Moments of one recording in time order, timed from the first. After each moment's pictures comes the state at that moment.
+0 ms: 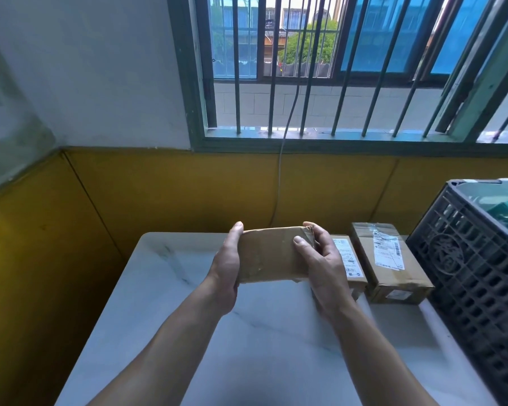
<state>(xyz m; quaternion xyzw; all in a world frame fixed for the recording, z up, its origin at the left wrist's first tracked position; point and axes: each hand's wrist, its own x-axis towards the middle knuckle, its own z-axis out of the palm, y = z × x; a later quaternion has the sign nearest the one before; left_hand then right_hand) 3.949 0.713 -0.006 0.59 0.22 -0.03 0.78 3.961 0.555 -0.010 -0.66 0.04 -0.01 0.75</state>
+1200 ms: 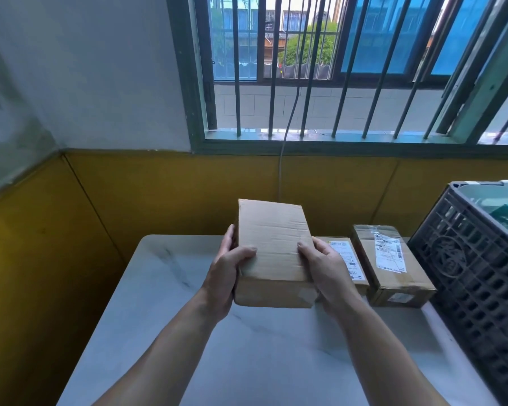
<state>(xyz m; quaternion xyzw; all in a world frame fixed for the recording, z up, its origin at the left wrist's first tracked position) 3.944 0.723 -0.009 0.58 0.07 -0.04 0.81 3.973 0.550 -0.003 -0.68 0.12 0.08 0.72</state>
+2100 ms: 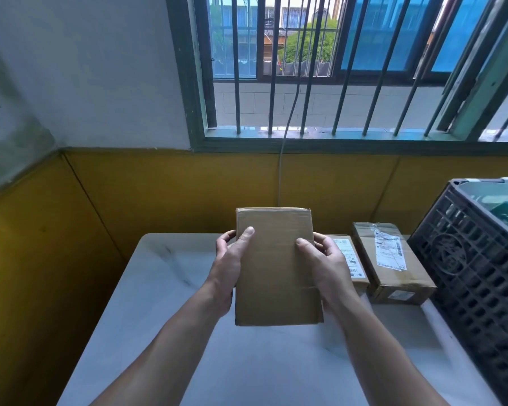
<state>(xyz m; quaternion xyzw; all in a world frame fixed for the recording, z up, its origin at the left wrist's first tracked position) 3.950 0.719 -0.011 0.59 0.18 -0.03 0.79 3.972 0.548 -0.010 -0.69 0.09 0.02 0.72</state>
